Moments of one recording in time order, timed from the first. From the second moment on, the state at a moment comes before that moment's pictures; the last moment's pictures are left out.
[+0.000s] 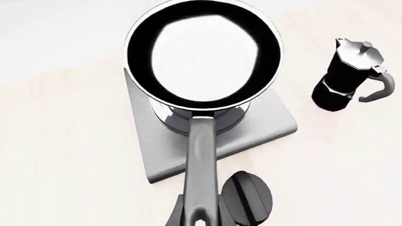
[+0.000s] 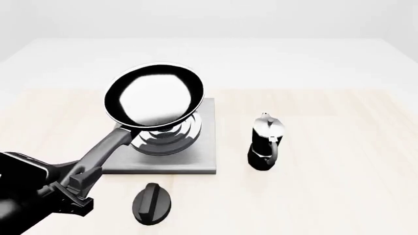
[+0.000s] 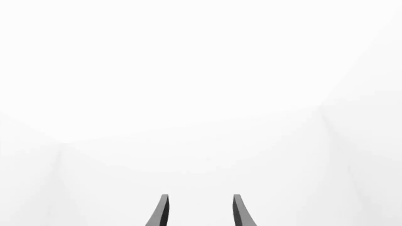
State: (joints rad) left arm -0.33 0.62 -0.27 0.19 0.03; right arm -0.12 0.00 -2.13 1.22 0.23
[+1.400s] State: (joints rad) left arm -0.33 0.73 -0.17 0.04 -0.01; right arm -0.13 0.00 -2.13 1.22 0.23
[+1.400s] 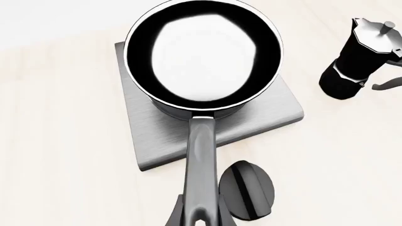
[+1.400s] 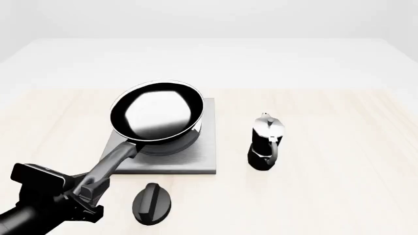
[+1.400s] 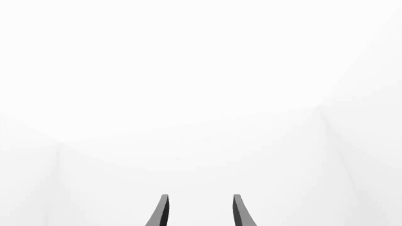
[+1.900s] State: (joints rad) left arm -0.32 0.78 -0.15 -0.02 -0.01; right arm -0.13 0.00 -2.14 1.22 0.24
